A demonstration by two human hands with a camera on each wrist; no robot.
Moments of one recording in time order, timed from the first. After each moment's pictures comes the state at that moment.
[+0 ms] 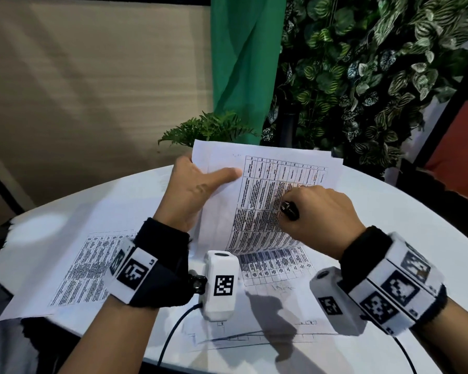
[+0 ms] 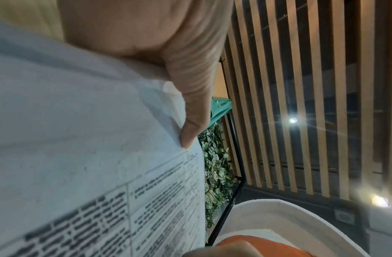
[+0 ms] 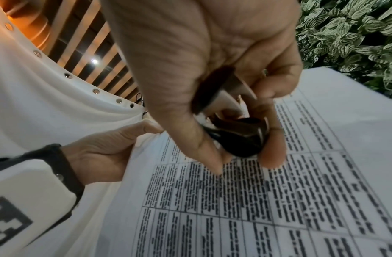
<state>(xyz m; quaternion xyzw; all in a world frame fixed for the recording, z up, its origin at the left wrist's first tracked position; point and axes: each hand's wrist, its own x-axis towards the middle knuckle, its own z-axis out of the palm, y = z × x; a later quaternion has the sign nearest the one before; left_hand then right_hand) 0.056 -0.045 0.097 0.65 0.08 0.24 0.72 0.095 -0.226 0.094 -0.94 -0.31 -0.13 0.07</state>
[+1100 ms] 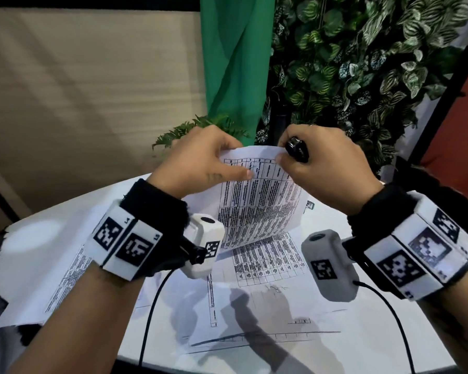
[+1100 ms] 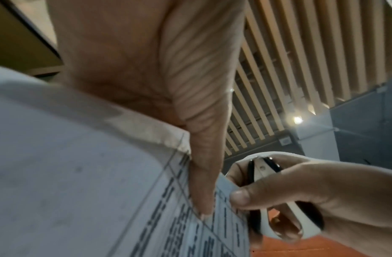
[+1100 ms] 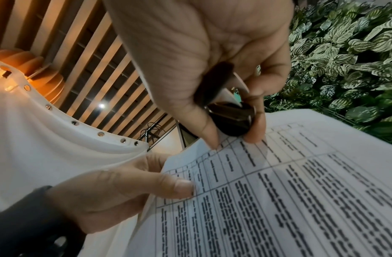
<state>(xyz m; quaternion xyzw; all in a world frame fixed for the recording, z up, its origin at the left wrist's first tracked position) 0.054 -0.057 0.155 0.94 -0.06 0.15 0.30 0.102 -0.233 0.147 -0.89 -0.32 -0.23 0.23</state>
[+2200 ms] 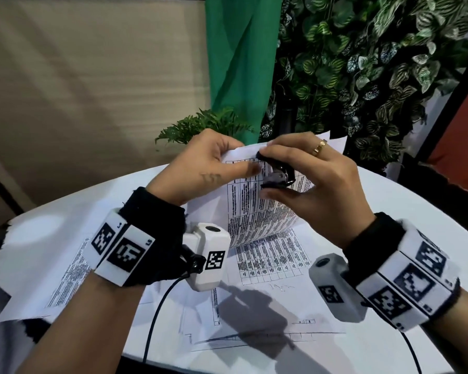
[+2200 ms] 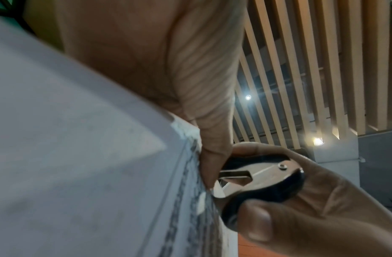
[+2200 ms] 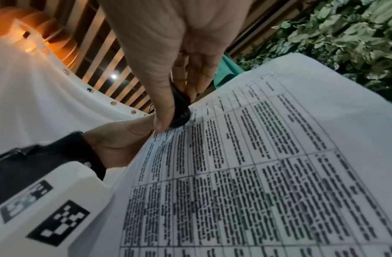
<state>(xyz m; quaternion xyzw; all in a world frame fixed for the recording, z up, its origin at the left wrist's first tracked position) 0.058 -0.049 0.134 0.86 -0.11 0.12 0.48 0.103 -0.229 0.105 -0.72 -0.50 -0.34 0.35</state>
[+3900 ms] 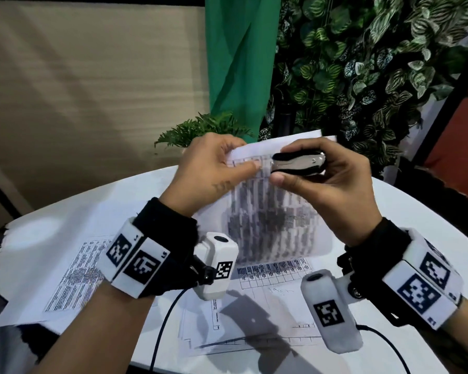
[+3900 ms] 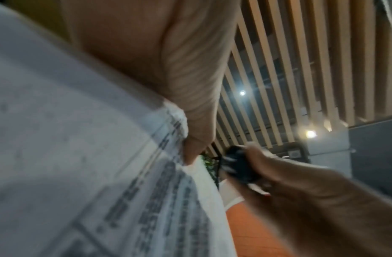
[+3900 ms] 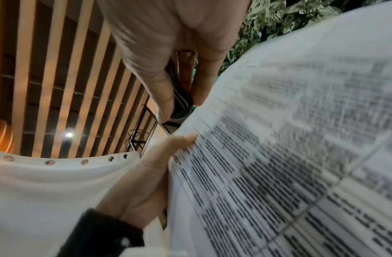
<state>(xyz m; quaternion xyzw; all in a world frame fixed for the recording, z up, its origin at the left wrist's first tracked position) 0.065 -0.053 0.125 0.86 -0.09 0.23 0.45 0.101 -0.232 0.108 -0.63 -0.39 -0.12 0.67</state>
